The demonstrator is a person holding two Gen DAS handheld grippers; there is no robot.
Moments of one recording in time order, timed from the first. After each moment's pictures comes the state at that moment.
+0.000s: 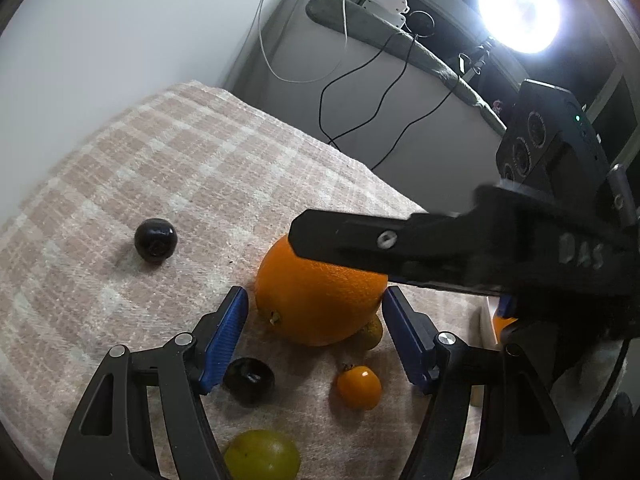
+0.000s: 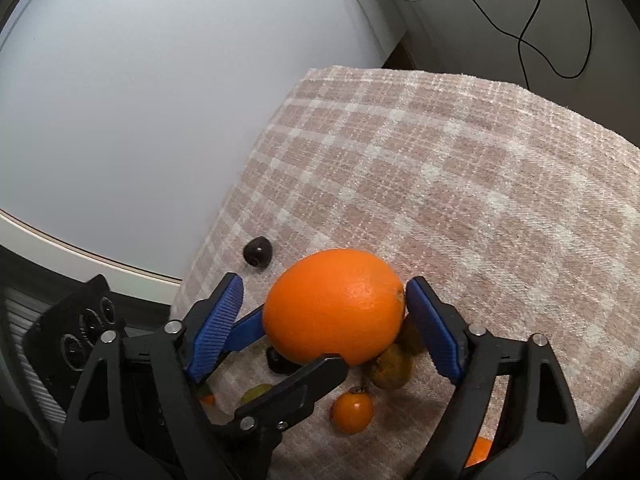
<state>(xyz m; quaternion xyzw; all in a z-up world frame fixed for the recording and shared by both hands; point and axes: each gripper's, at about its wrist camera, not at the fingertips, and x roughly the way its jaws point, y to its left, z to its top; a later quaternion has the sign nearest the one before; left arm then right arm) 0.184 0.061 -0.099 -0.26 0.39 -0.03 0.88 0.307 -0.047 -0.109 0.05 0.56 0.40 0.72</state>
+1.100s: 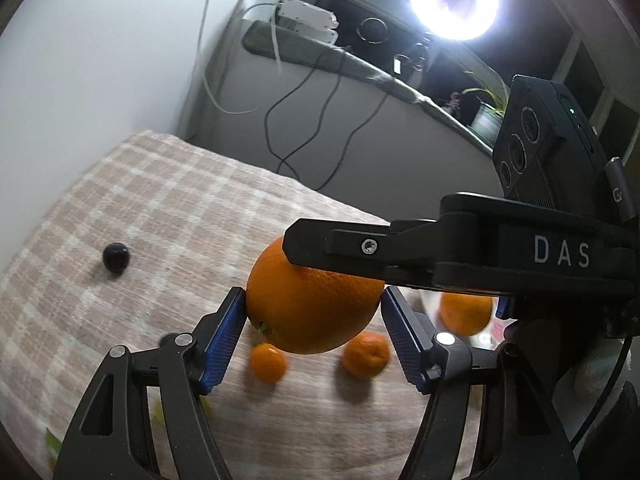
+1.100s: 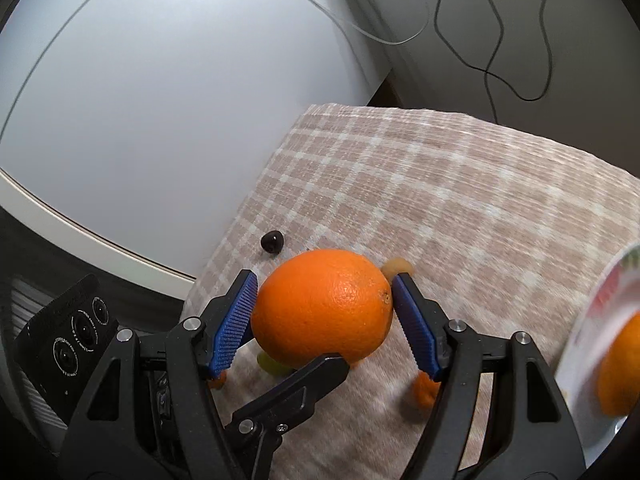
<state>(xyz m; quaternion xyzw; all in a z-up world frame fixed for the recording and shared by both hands) 0.151 0.002 -0.048 -0.20 0.34 -0.07 0.92 0.264 -0.114 -0.055 0.08 0.51 0.39 0.77</state>
